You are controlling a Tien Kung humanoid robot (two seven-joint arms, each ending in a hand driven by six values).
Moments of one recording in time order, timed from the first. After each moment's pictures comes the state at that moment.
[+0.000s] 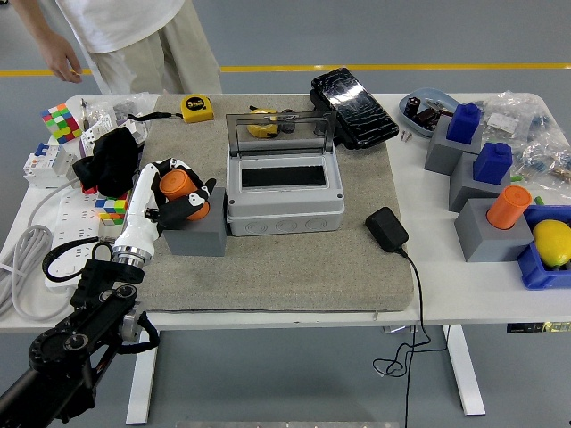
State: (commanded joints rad) left arm -0.32 0.05 -1.09 -0.96 1.10 0.25 -0.47; right arm 0.12 -0.40 0.34 0.33 0.06 -0.11 -0.02
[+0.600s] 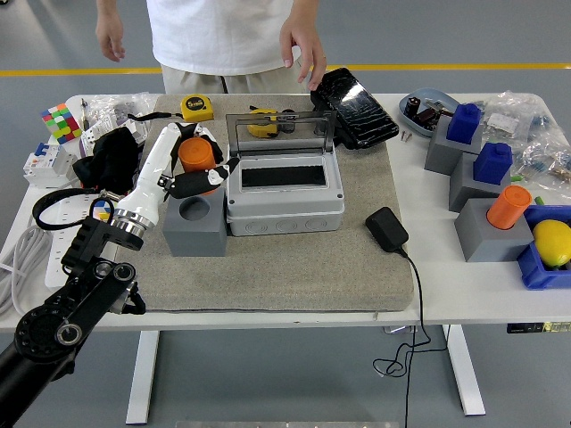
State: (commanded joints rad) left arm -0.40 0.14 -1.04 -1.20 1.47 0.21 -0.28; right arm 0.12 -0.40 0.35 0.33 0.06 -0.11 -0.02
